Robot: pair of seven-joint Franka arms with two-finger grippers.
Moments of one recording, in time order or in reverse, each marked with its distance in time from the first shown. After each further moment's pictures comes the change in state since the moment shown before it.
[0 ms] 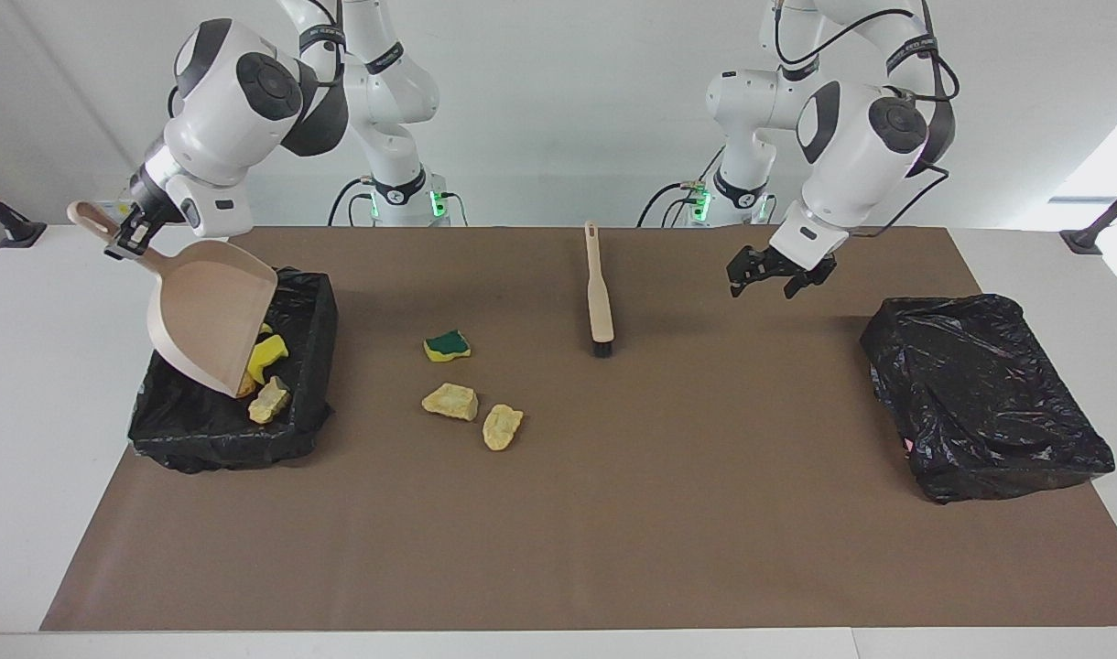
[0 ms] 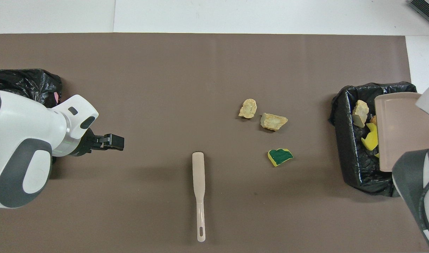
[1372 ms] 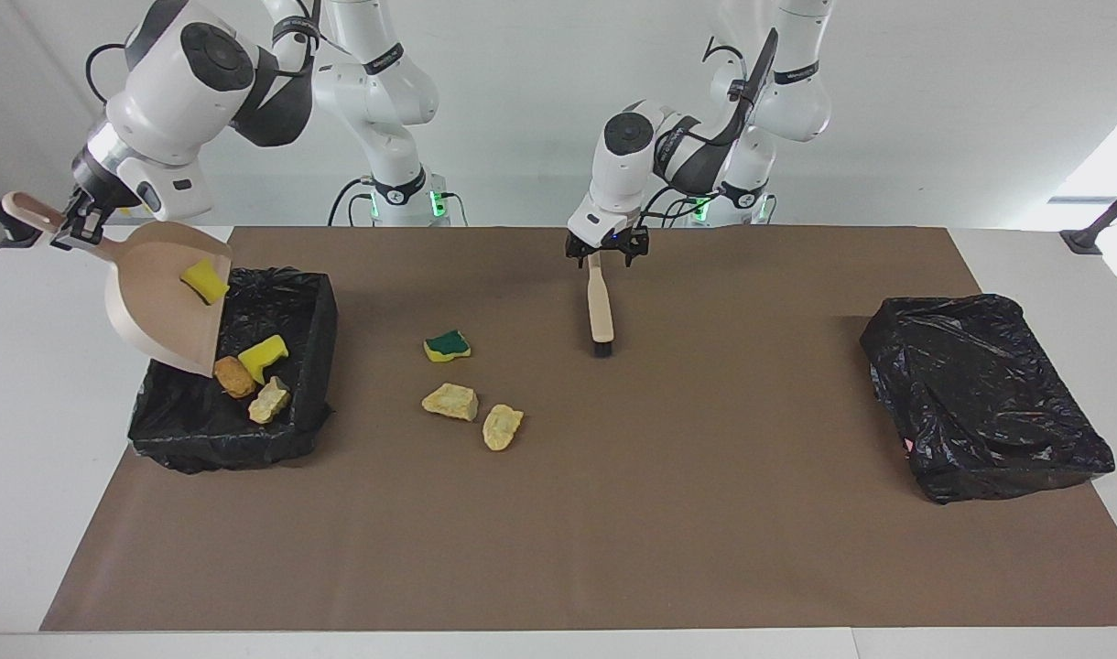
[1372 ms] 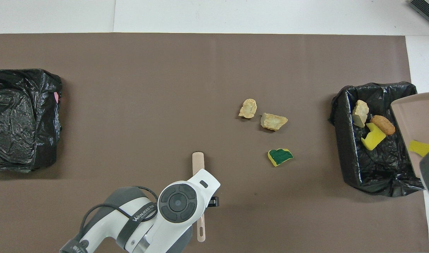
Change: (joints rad) left arm -0.594 0.067 -0.027 -0.224 -0.001 0.273 -0.602; right arm -0.074 0.001 0.013 0.050 -0.114 0.080 -0.267
